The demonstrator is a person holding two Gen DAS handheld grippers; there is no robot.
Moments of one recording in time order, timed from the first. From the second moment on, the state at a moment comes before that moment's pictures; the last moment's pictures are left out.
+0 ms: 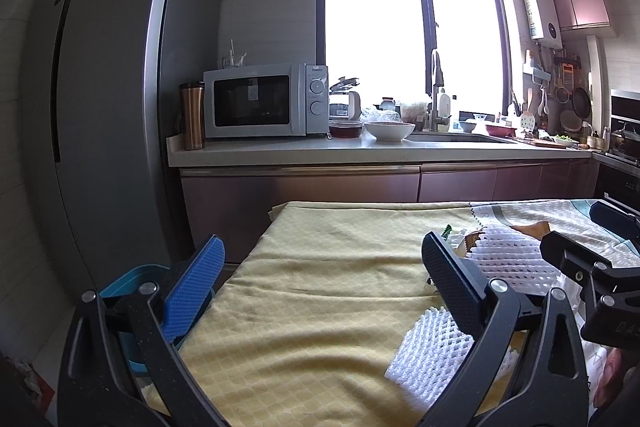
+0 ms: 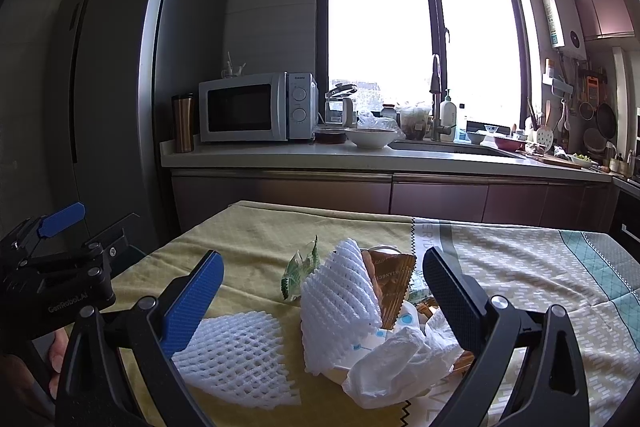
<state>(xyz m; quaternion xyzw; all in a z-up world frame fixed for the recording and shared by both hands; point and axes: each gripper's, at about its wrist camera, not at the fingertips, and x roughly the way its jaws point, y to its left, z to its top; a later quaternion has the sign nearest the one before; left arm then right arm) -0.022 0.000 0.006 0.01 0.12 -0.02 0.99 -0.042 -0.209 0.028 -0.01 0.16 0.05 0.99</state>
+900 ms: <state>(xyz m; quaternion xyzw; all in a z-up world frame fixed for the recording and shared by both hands) -0.024 -0.001 0.003 0.01 0.12 -0.02 0.99 -0.044 -0.215 0.028 -0.01 0.16 0.06 0.99</state>
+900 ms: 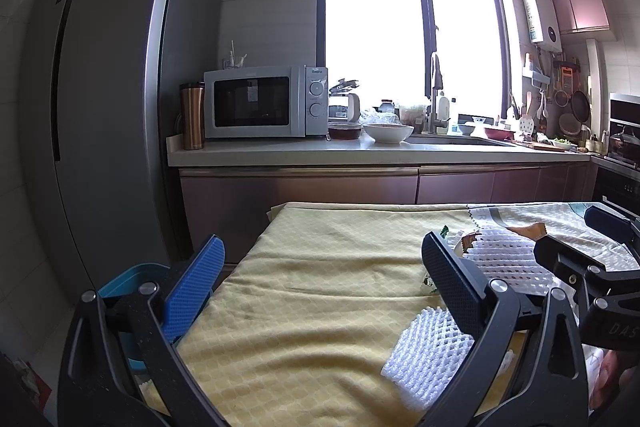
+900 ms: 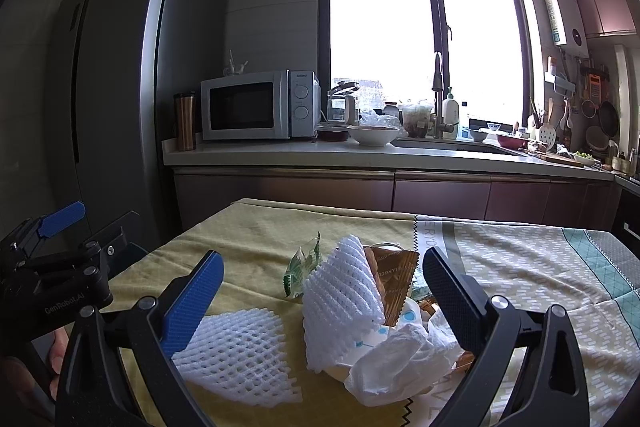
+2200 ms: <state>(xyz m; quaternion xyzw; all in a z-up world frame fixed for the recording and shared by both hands) -0.018 -0.001 -0.011 0.01 0.15 -0.03 0.99 -0.038 -0.220 0.020 0.00 0.19 0.06 0.98</state>
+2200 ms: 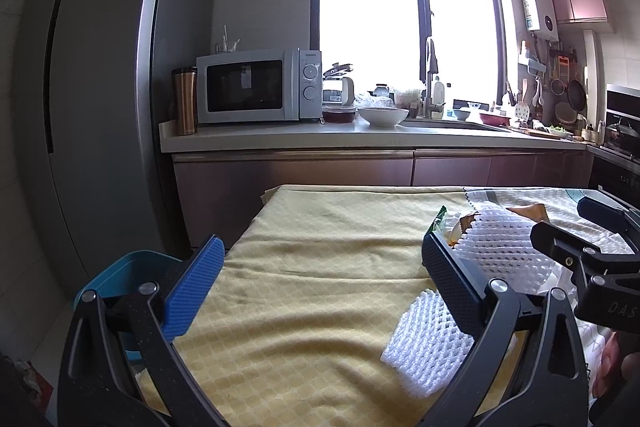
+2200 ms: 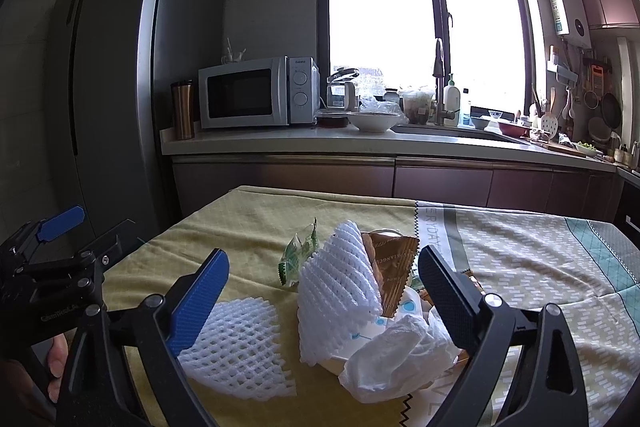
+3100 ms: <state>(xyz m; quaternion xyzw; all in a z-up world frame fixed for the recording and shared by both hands) 0.016 -0.026 -0.085 -0.03 0.33 -0.26 0.90 -0.017 -0.232 0.005 0.02 0.26 0.08 0.96</state>
